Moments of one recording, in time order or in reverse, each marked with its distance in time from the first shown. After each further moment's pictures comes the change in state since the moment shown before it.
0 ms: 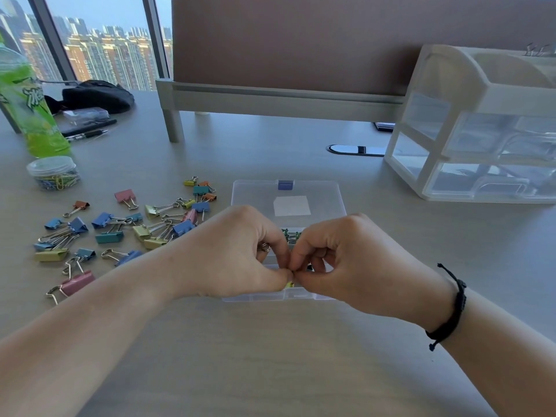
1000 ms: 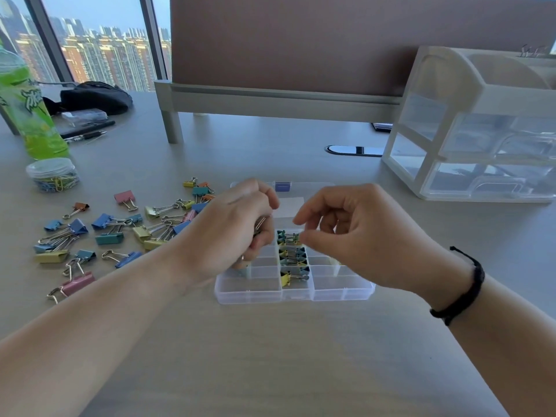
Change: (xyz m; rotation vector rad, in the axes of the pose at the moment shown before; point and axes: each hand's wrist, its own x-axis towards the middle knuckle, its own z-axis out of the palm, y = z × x) left_hand 0.005 0.009 0.000 -0.687 0.205 -0.208; right_hand 0.008 -0.001 -0.017 0.121 0.154 0.099
